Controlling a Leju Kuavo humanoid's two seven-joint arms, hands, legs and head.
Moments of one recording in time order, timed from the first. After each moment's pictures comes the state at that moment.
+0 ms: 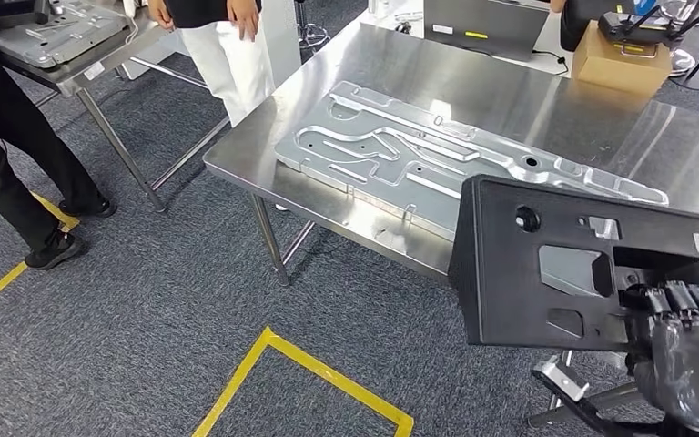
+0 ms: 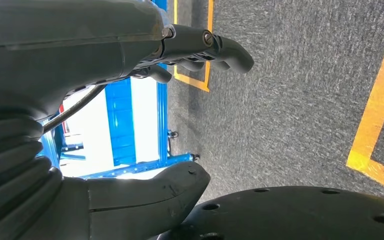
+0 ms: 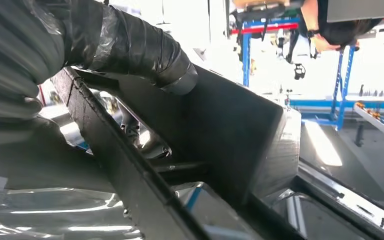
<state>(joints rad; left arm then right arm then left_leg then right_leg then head) -0.07 -0.08 -1.12 -0.09 0.83 0.26 0.29 0.32 -0.55 -0.03 -1.98 1.50 -0.32 0.08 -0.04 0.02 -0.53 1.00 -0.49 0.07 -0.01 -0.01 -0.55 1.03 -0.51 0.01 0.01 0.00</state>
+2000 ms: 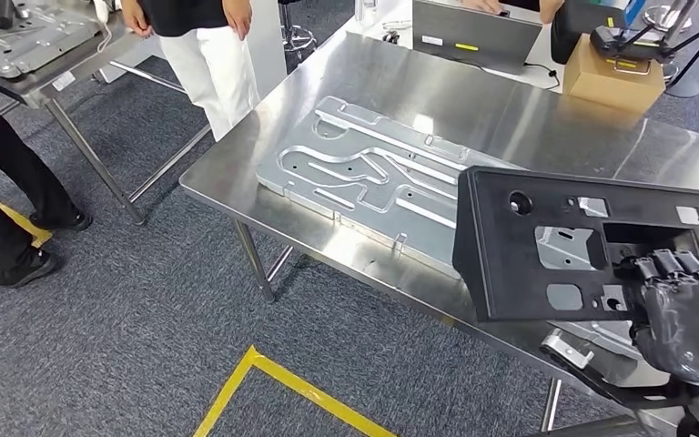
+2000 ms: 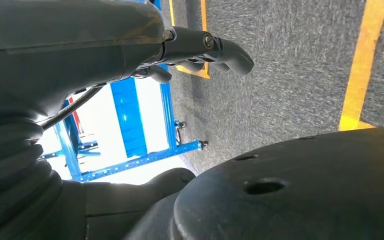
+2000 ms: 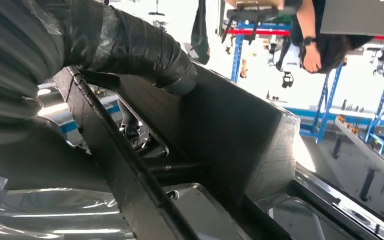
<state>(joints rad) -0.04 -0.09 -1.15 -0.09 0.87 0.22 0.29 0.17 -0.65 -0.01 -1.85 1.40 -0.25 0.01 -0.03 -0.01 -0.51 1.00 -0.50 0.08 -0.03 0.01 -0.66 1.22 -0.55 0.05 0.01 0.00</state>
